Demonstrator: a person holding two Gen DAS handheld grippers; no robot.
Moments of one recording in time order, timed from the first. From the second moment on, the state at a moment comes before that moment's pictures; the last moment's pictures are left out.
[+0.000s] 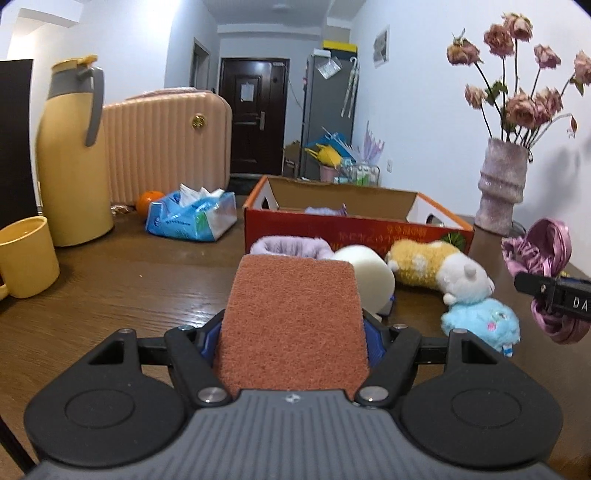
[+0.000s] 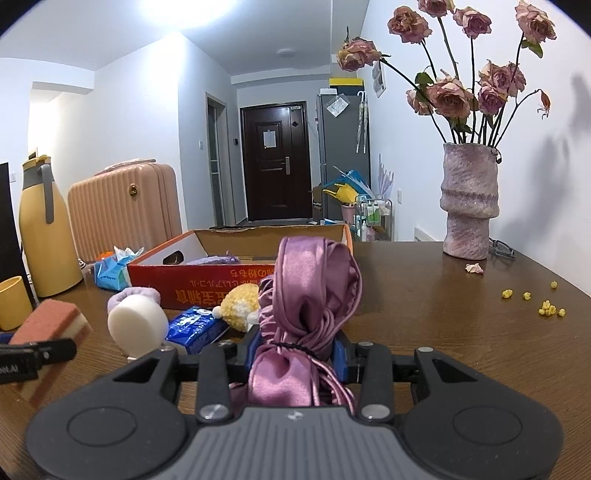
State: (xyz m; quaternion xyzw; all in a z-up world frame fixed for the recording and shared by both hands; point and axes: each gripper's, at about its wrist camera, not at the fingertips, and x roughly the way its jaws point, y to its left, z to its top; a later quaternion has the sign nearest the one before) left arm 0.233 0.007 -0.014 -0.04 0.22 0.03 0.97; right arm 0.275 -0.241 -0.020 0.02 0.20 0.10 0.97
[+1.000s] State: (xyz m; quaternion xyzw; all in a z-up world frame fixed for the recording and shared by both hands) left arm 0.251 -0.003 0.031 -0.04 0.15 0.03 0.99; right arm 0.294 -0.218 0.004 0.01 0.15 0.11 0.98
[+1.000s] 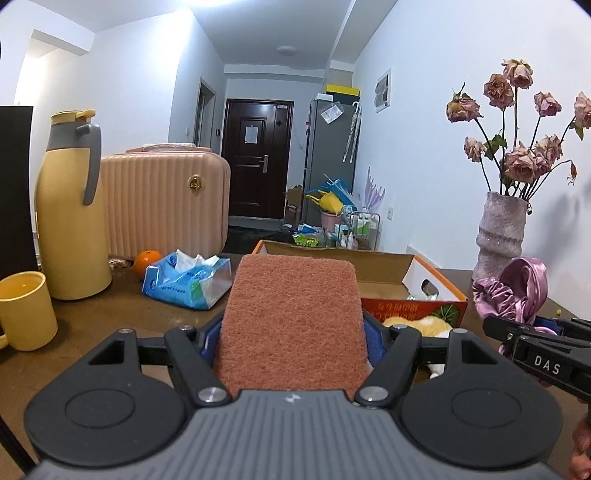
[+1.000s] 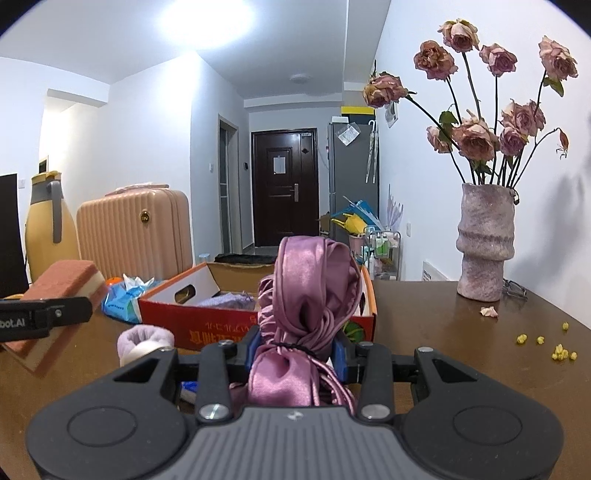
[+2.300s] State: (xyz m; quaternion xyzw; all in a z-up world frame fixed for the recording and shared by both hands) left arm 0.356 0.000 0.056 -0.07 0.13 0.05 0.99; right arm 0.390 -0.212 0.029 0.03 0.13 0.09 0.99
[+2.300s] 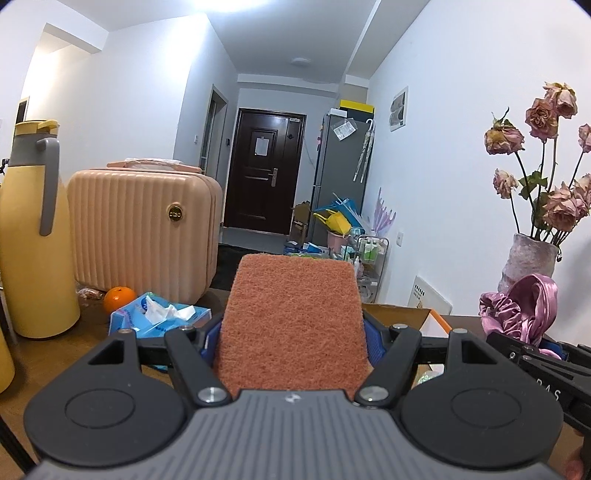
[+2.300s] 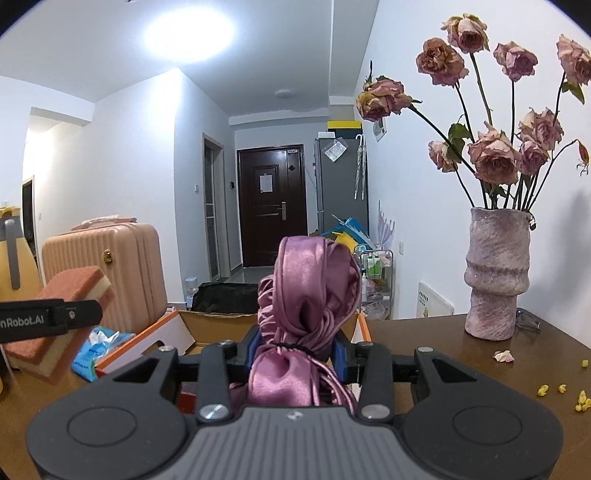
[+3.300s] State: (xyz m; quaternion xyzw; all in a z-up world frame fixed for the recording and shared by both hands) left arm 0.435 0.006 0.049 -0.07 0.13 0.05 0.99; right arm 0.473 -0.190 0.019 0.01 0.16 0.10 0.98
